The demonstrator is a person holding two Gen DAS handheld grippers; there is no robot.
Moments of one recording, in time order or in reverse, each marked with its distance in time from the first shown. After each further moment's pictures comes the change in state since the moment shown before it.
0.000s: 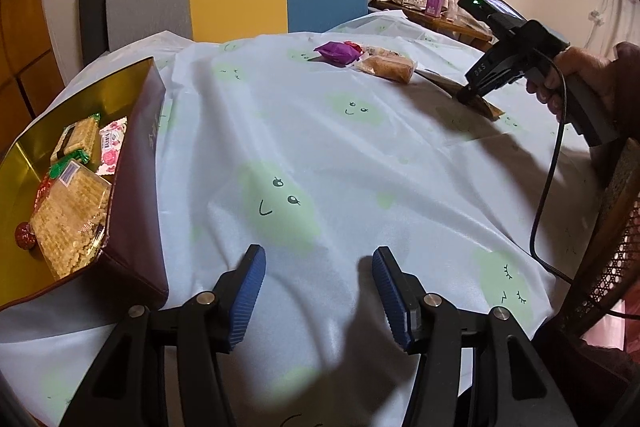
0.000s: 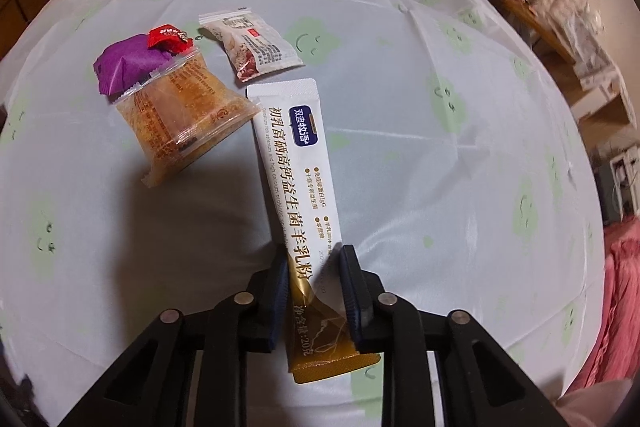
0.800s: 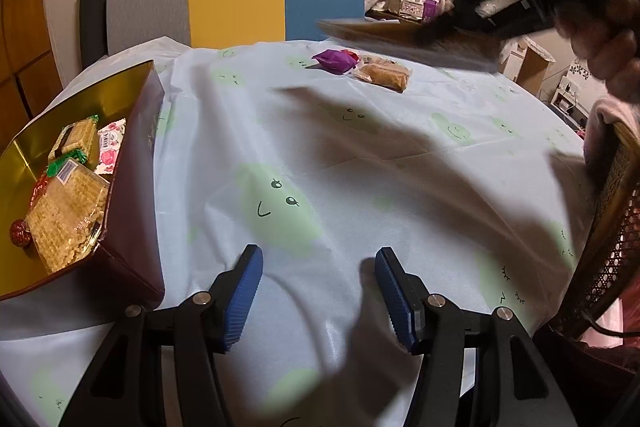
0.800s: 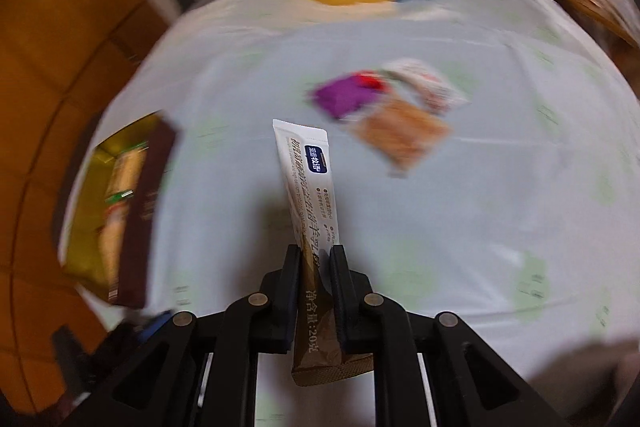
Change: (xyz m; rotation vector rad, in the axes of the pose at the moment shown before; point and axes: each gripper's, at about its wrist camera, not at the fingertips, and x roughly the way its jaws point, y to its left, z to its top) left arm -0.004 0.000 -0.004 -0.002 -0.038 -0.017; right arm -0.109 0.074 -0.027 -0.021 -0.100 0.467
